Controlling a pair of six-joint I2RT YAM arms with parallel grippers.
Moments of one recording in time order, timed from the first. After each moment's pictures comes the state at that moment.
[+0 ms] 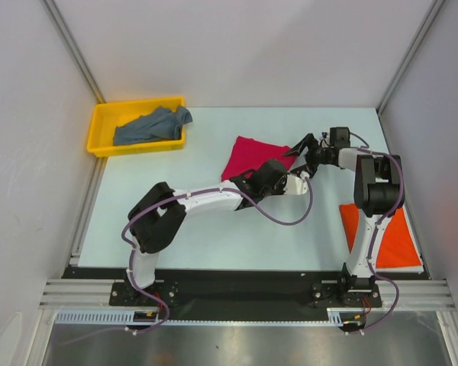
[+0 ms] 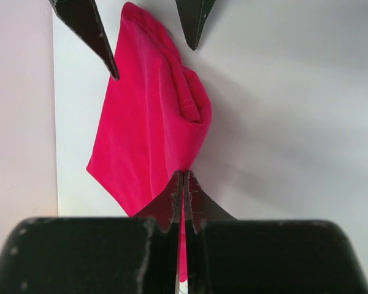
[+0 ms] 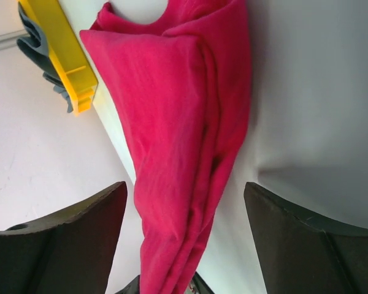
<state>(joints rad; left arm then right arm) -0.98 1.97 1.41 -0.08 -0.22 0.75 -0.01 2.10 1.33 -0.11 -0.79 0.87</state>
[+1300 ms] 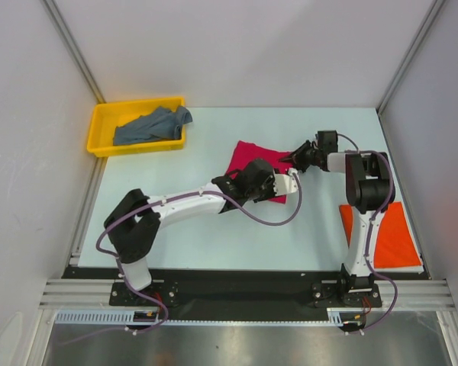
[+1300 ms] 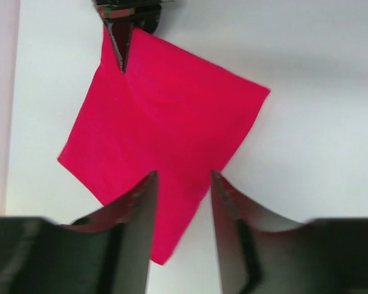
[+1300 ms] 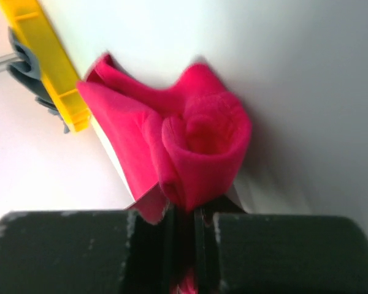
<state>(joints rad) -0.96 1.80 1.29 -0.14 -0.10 0.62 0.06 2.18 1.31 0.12 -0.63 1.02</state>
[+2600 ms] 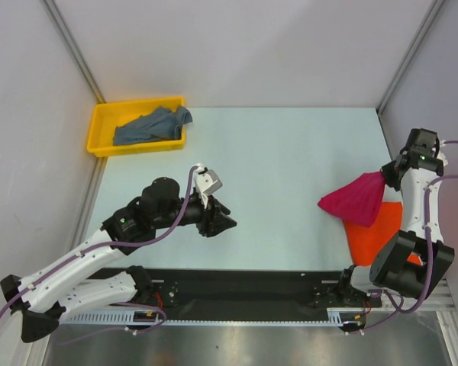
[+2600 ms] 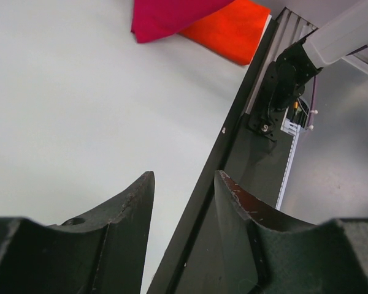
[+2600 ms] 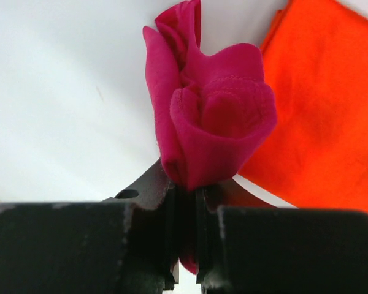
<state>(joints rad) -0.90 0.86 0.91 -0.39 0.32 -0.17 -0.38 1.35 1.22 -0.80 0.14 0.73</state>
